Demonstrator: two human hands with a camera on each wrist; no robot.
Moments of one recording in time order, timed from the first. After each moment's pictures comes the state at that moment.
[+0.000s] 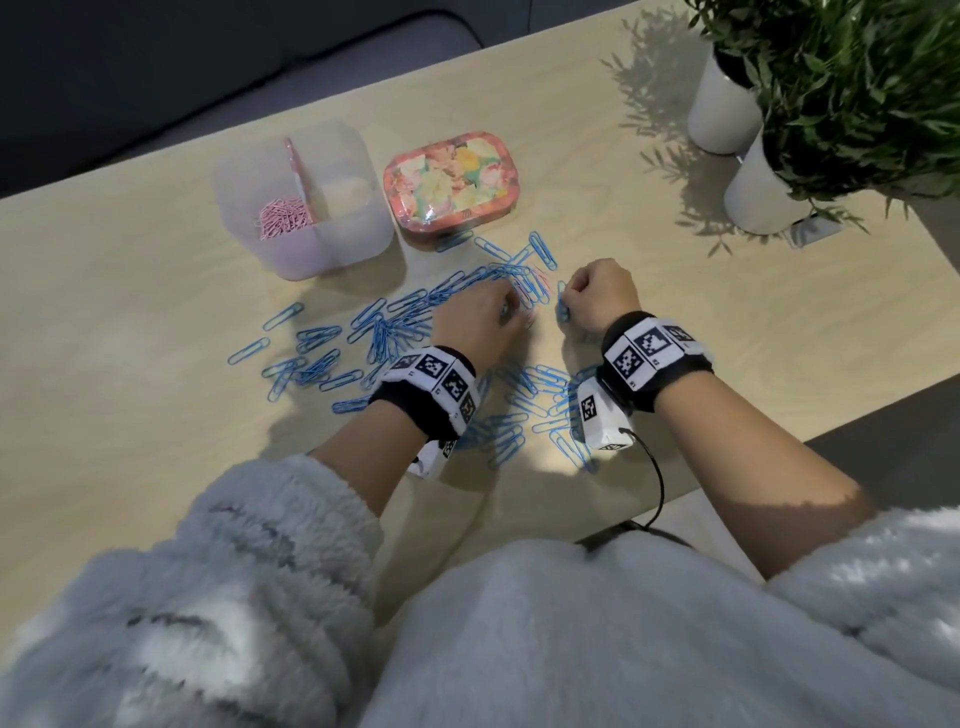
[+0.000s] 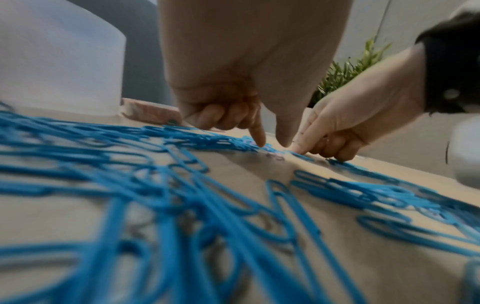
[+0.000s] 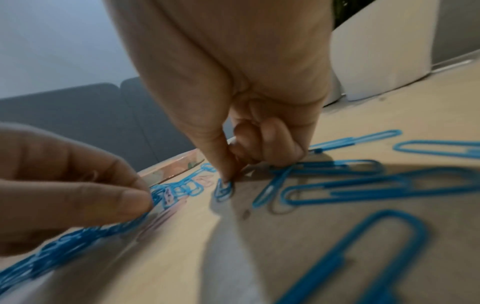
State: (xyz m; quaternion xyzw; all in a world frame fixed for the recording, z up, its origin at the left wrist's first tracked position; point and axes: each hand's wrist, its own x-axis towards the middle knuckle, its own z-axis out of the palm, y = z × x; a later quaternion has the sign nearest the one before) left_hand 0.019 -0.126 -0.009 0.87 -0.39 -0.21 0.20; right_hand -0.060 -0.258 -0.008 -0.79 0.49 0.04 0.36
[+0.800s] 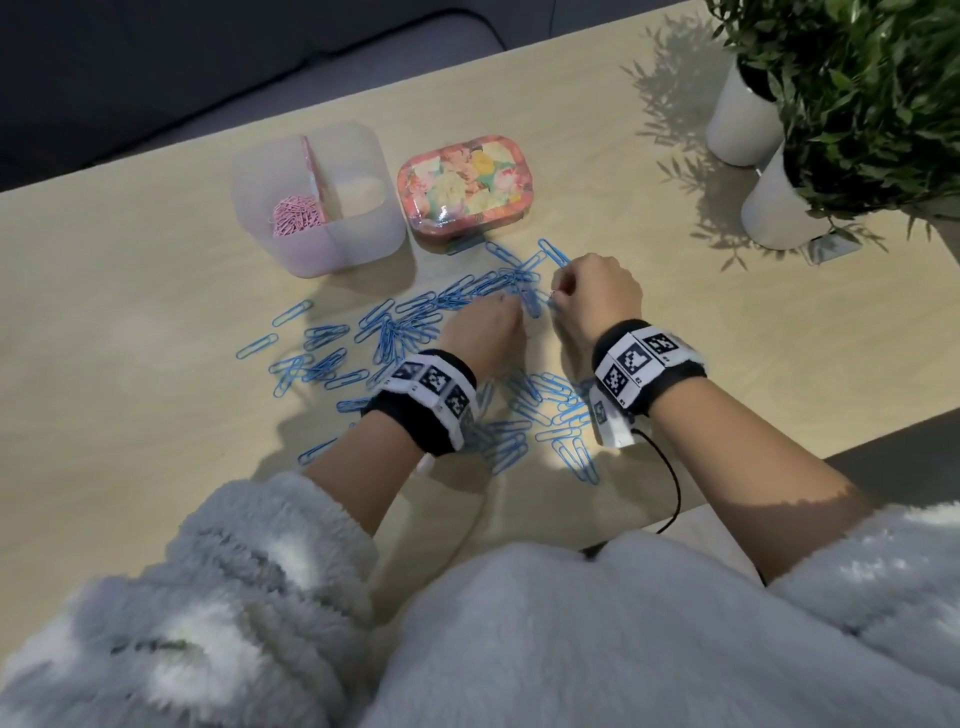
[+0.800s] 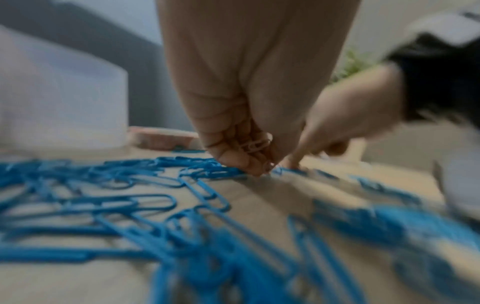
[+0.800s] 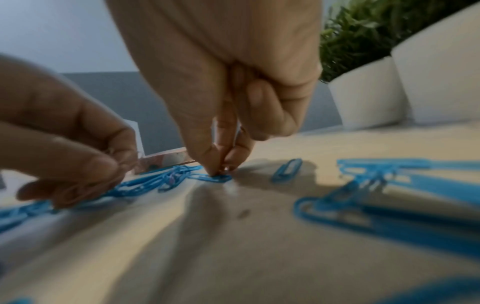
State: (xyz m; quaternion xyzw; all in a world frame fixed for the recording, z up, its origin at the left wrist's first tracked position) left_hand 0.021 -0.127 -0.008 0.85 -0.47 -0.22 0.11; right_hand -0.048 -0.249 0.001 -0.89 0.40 0.03 0.23
